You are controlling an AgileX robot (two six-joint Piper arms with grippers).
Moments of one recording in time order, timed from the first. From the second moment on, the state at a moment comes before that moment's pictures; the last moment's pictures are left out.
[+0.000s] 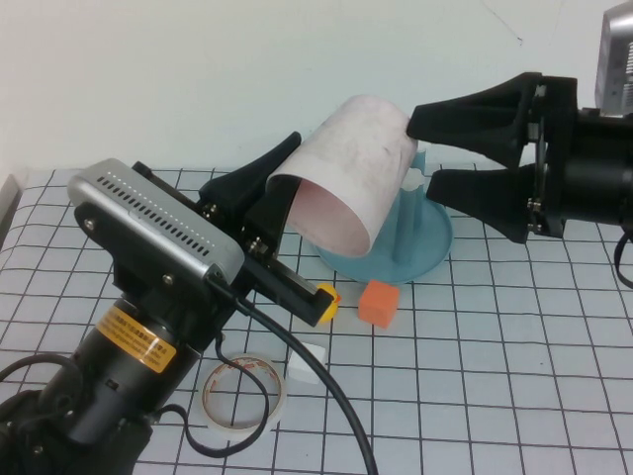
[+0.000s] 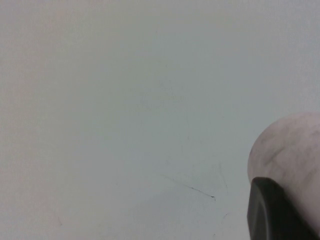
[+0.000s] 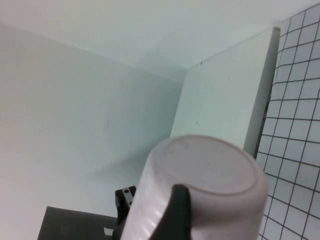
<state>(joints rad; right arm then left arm) 0.27 1.42 -0.98 1.70 0.84 -0.71 -0.66 1.35 -0.57 0.00 -1.10 0.23</state>
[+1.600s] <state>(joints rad) 0.41 1.51 -1.15 1.70 0.81 -0.67 -0.66 1.35 -0.57 0.02 -1.11 0.20</state>
